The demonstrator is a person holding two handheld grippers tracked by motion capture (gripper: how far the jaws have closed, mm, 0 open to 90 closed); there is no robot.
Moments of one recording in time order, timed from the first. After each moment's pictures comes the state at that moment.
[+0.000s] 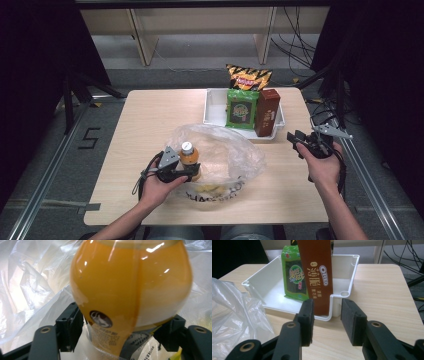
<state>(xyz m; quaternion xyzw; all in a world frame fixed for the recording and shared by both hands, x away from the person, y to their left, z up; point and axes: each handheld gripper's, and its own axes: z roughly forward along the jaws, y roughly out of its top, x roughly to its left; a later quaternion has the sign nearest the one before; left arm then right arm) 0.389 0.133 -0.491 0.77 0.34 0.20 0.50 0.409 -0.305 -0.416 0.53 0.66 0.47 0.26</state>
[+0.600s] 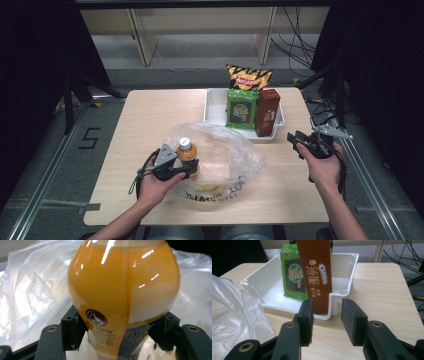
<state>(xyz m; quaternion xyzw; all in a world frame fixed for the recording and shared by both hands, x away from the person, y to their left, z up) 0.386 0.137 -0.474 0.75 0.34 0.20 0.53 0.409 -0.307 -0.418 0.53 0.67 0.46 0.26</state>
